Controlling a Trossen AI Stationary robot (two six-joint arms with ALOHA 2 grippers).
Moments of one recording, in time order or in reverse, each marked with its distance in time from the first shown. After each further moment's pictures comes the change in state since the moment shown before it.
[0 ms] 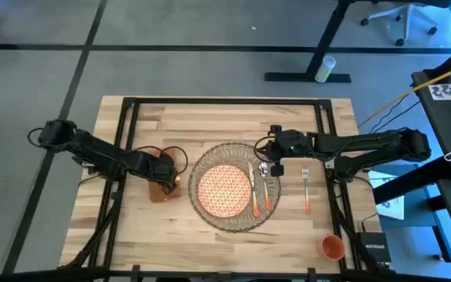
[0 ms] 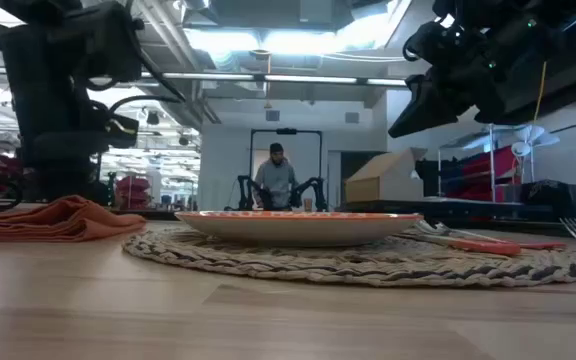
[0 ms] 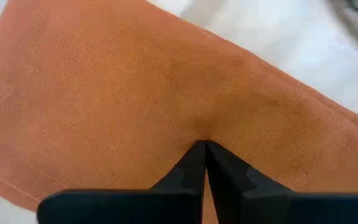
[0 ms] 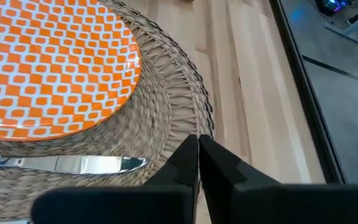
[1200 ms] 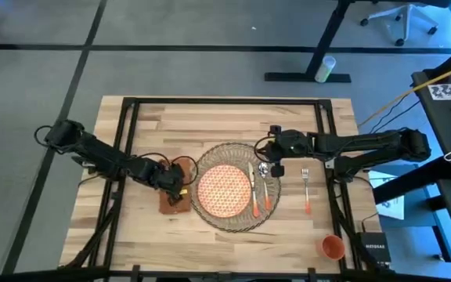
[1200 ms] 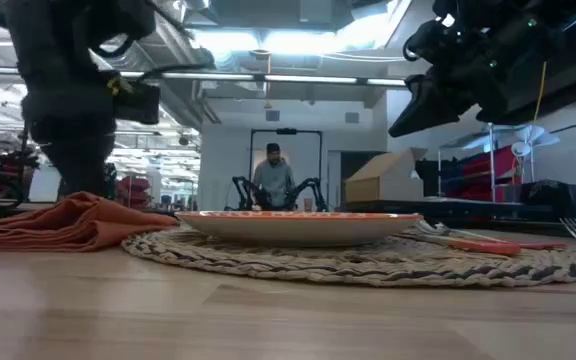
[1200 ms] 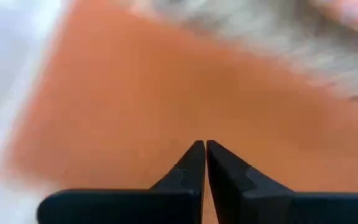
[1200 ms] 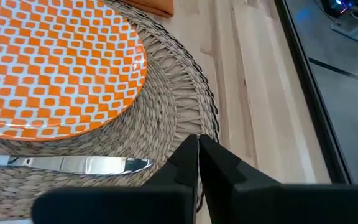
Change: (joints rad) left arm -0.075 0.090 0.151 -0.127 -0.039 0.096; right arm 0.001 0.000 0.000 -0.001 -0.007 0.000
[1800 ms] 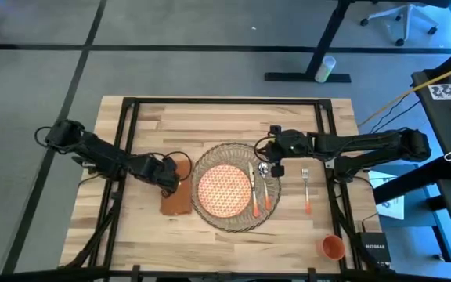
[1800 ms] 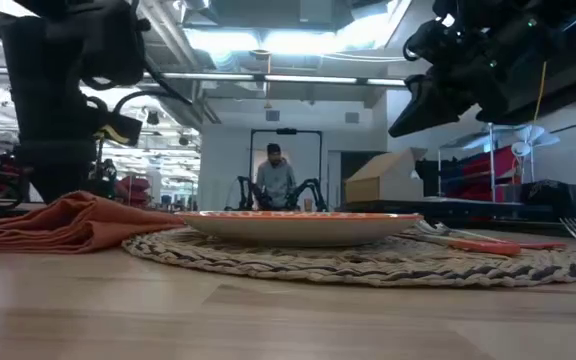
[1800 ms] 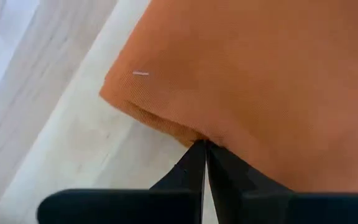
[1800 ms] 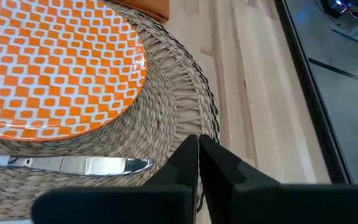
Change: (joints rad) left arm 0.058 0.003 -0.067 -0.009 -0.032 -0.045; right arm 0.000 0.000 0.000 0.001 0.000 0.000
